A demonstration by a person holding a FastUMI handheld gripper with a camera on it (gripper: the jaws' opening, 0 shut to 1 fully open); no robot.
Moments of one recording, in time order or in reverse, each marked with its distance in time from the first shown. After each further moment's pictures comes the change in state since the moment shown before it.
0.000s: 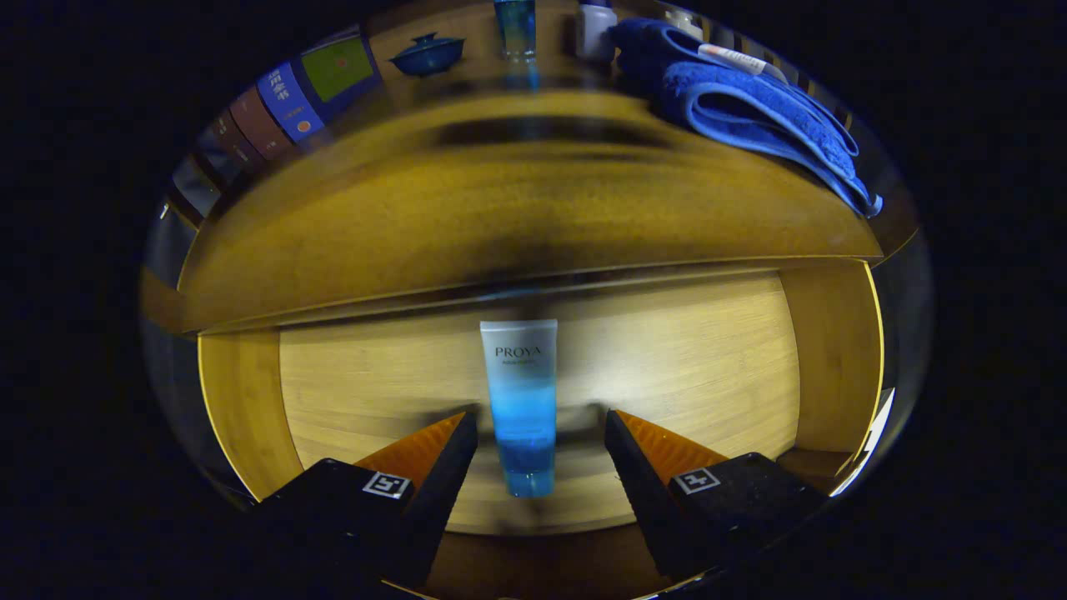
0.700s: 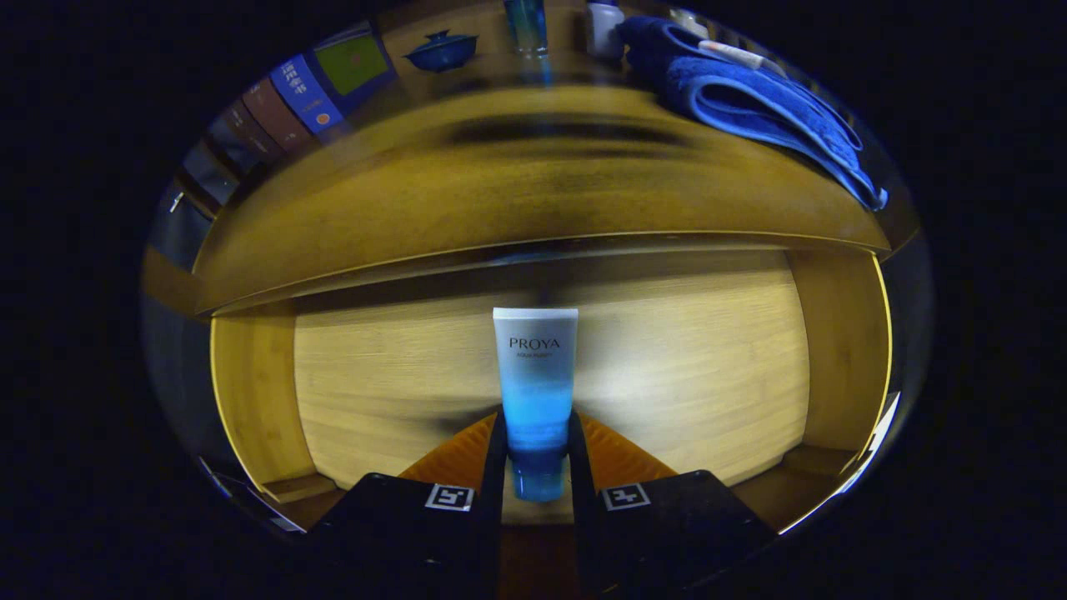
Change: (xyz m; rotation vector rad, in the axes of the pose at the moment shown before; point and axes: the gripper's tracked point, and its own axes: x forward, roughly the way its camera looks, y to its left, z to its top) arm -0.025 0.008 -0.008 -0.003 -0.028 0.093
